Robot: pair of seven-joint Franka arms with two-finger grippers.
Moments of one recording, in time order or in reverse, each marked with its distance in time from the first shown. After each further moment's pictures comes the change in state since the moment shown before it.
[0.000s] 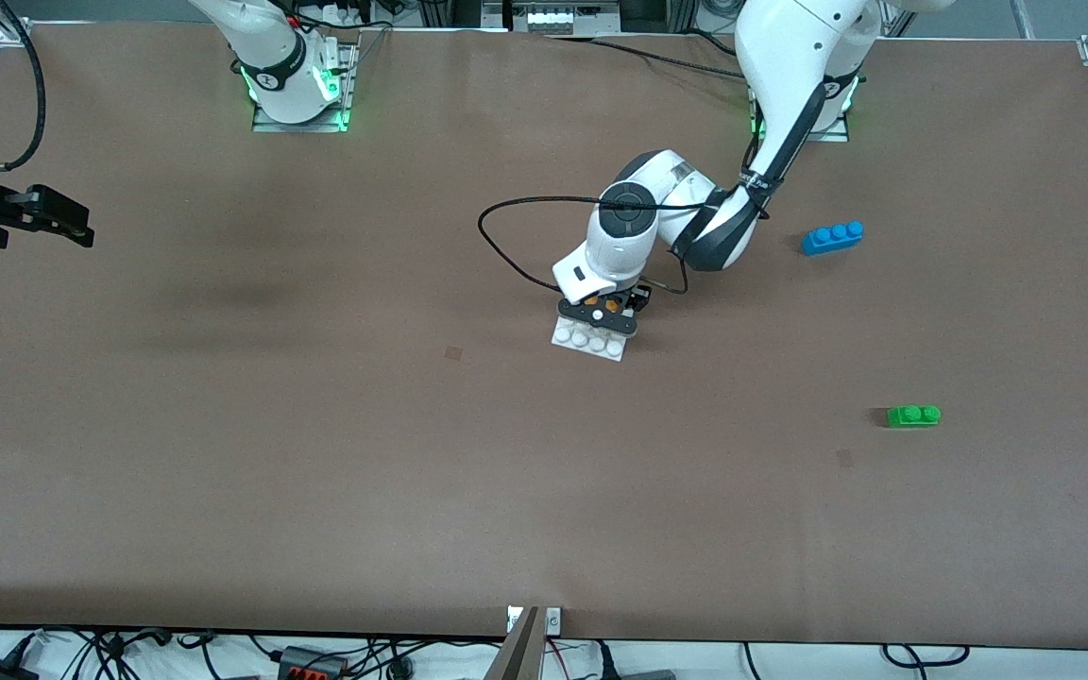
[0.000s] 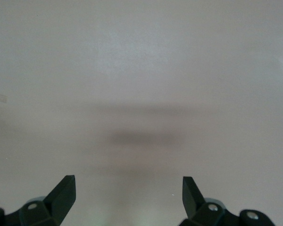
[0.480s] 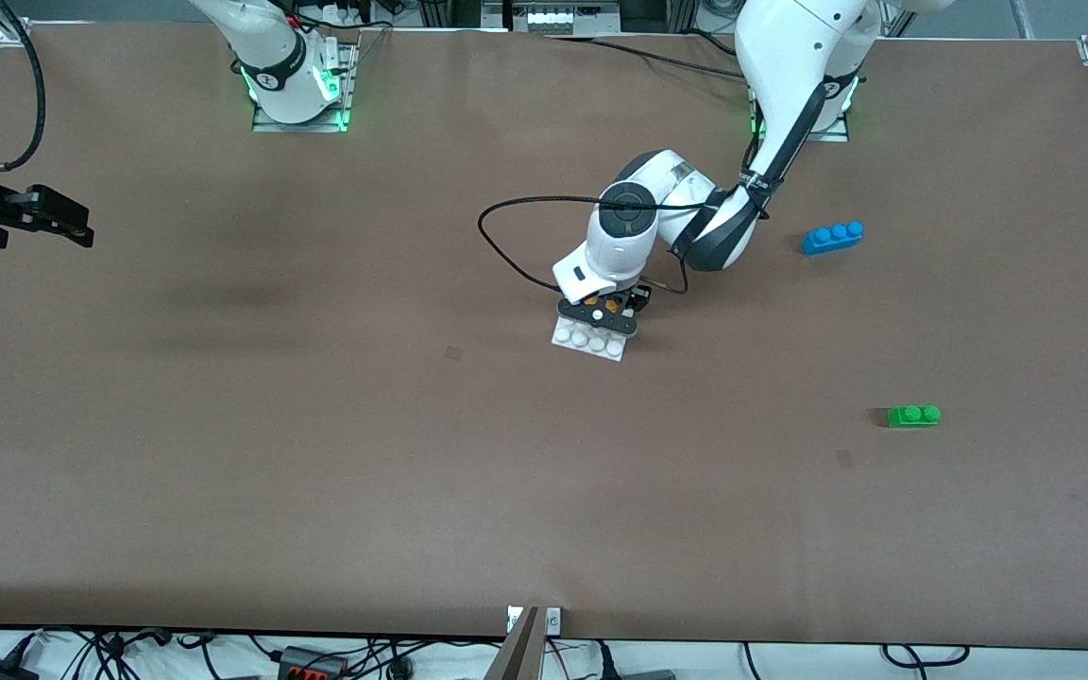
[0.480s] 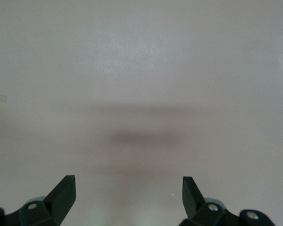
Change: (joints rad) left arm 0.000 0.000 0.000 0.000 0.001 0.001 0.000; right arm 0.000 0.000 0.000 0.000 0.000 0.000 0.000
